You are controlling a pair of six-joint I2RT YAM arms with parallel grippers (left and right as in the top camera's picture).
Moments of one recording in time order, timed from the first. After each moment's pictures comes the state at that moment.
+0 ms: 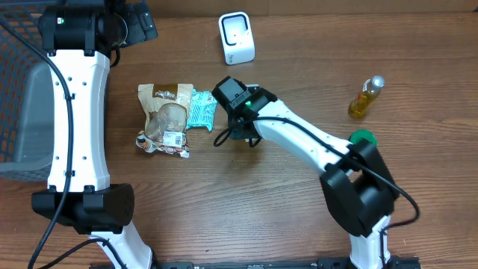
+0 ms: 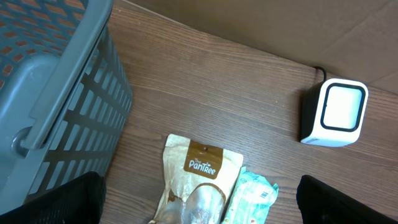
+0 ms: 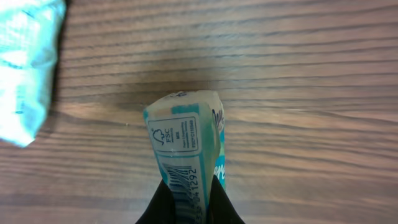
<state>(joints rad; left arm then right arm) -0.03 1.93 2.29 -1.26 -0.15 -0.34 0.70 2.05 1.60 -0.90 0.20 0.64</state>
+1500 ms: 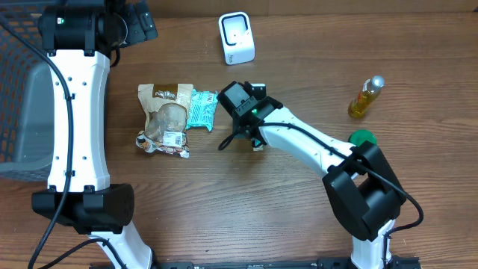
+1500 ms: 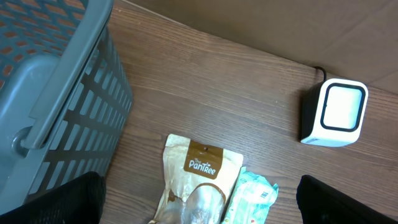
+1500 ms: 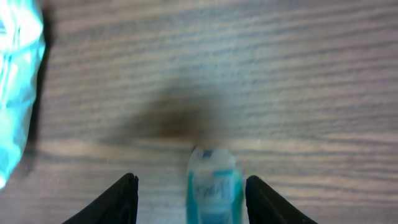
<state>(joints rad) -0.03 1.93 2.29 -1.26 -0.15 -0.34 0.69 2.01 1.47 -0.72 0.29 0.67</state>
